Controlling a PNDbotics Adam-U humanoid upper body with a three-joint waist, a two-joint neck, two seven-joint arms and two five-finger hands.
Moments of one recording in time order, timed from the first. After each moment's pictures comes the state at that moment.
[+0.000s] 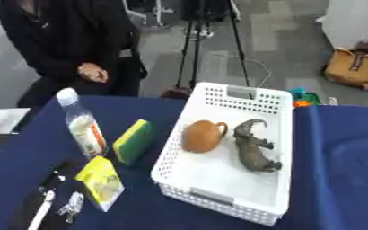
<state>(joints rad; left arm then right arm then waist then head) 0.00 0.13 0.04 -1.98 -0.75 0.13 -0.04 -0.46 -0.23 -0.35 -1.98 0.66 -0.40 -0.56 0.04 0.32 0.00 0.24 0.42</state>
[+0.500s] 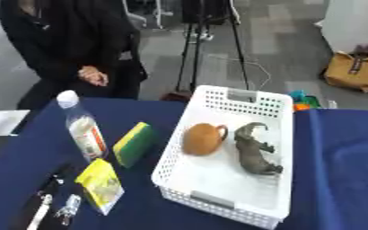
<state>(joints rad) 0.00 0.12 0.05 -1.98 -0.70 0.14 -0.03 -0.46 -0.23 -0.35 -1.98 0.66 -0.40 -0.56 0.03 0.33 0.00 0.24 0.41</state>
